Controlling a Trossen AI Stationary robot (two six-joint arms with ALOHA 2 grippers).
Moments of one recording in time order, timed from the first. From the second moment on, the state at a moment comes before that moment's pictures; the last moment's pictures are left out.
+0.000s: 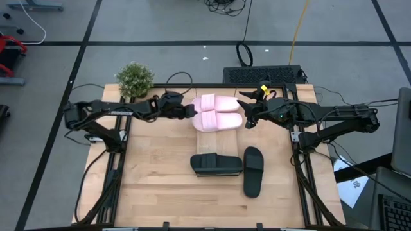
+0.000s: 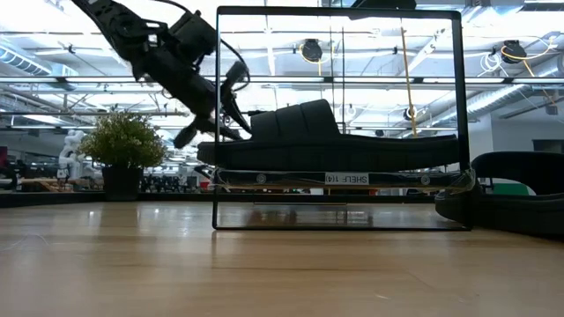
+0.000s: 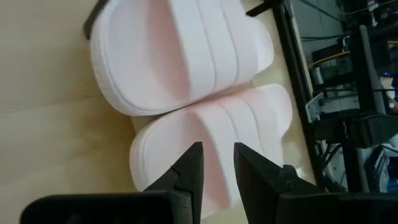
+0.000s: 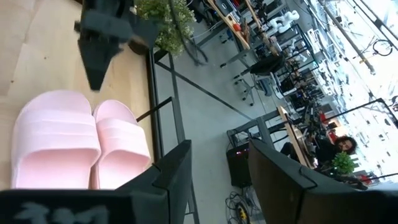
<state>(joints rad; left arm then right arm) 0.37 1.45 0.77 0.08 0.08 -1.06 0.02 1.11 1.11 -0.36 0.68 -0.68</state>
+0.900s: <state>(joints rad) 0.24 1.10 0.77 -0.22 -0.04 -1.02 0.20 1.00 1.07 -1.04 -0.01 -0.06</state>
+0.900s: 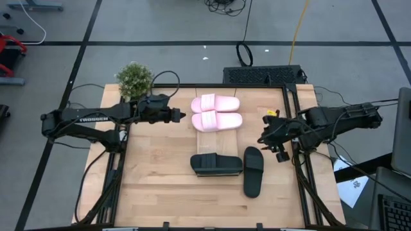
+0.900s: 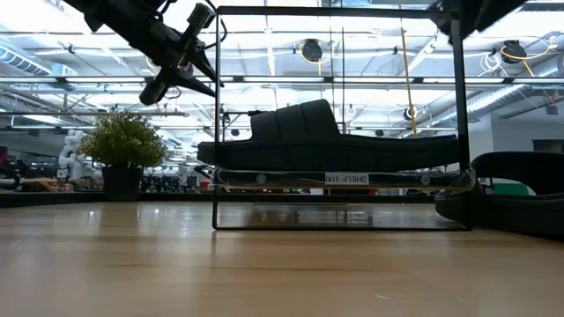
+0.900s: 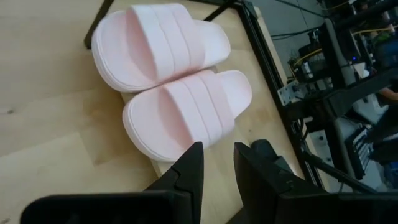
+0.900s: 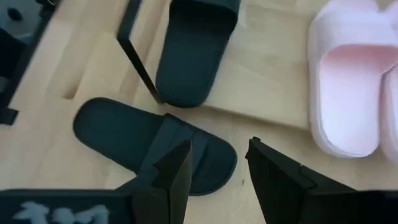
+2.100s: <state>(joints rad) 0.12 1.10 0.77 -0.22 -0.12 -1.05 -0.04 1.05 0.67 -0.76 -0.51 -0.12</state>
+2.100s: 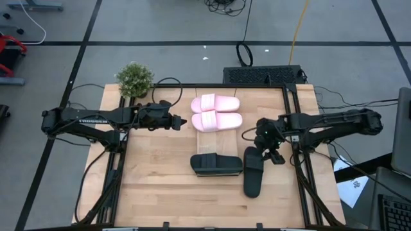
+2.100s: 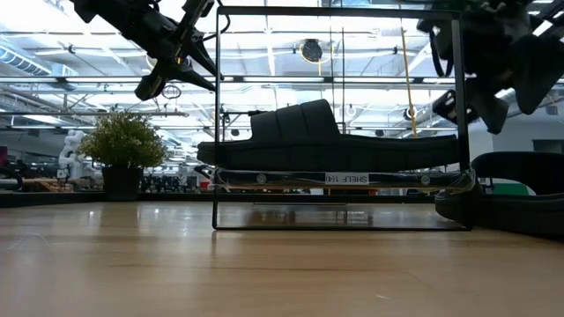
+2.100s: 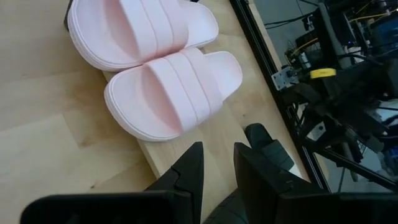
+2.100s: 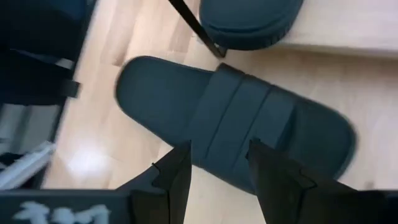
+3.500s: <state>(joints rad) 0.12 1.10 0.77 -0.23 -0.13 -1.03 0.57 1.17 0.73 -0.65 0.16 0.22</state>
